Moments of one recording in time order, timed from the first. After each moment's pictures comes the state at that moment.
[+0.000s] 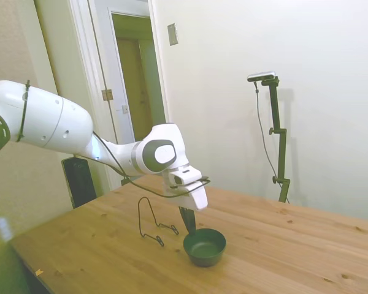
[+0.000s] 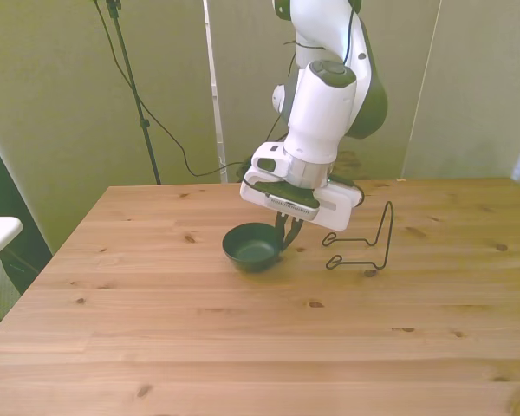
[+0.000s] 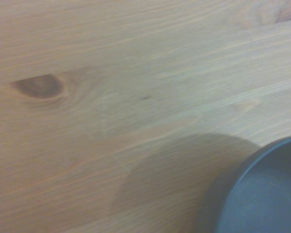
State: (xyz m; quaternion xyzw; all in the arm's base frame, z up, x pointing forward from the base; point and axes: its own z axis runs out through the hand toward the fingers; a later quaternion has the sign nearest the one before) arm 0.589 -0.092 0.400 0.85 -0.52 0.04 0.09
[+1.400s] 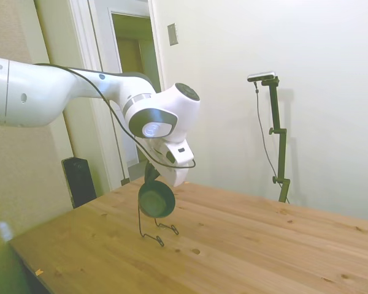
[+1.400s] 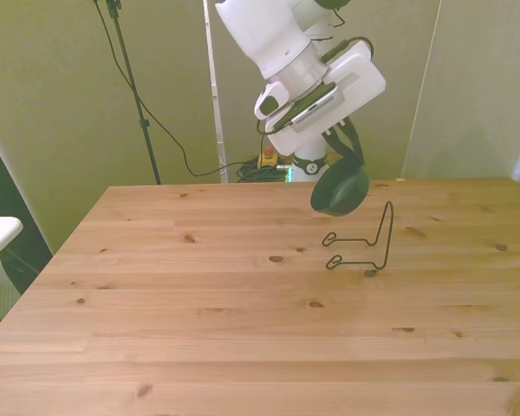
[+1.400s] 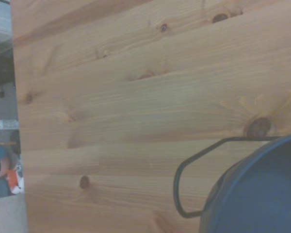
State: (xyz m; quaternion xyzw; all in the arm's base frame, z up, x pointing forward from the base) arm 0.552 -0.095 0.512 0.84 -0.42 -0.12 -0.31
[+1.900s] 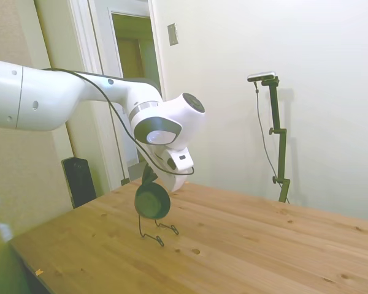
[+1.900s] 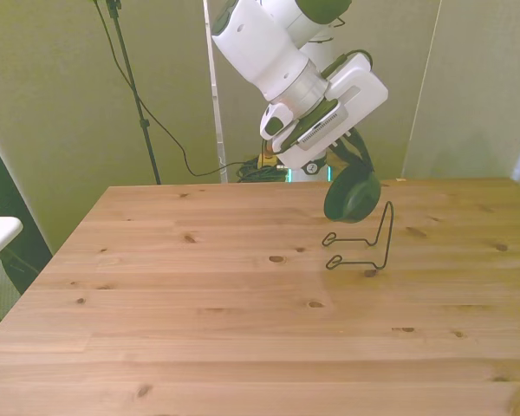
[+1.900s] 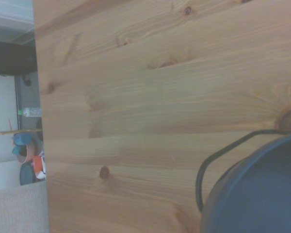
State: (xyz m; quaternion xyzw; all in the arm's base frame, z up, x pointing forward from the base) arm 0.561 -0.088 0.497 0.85 -0.39 -0.15 -0.33
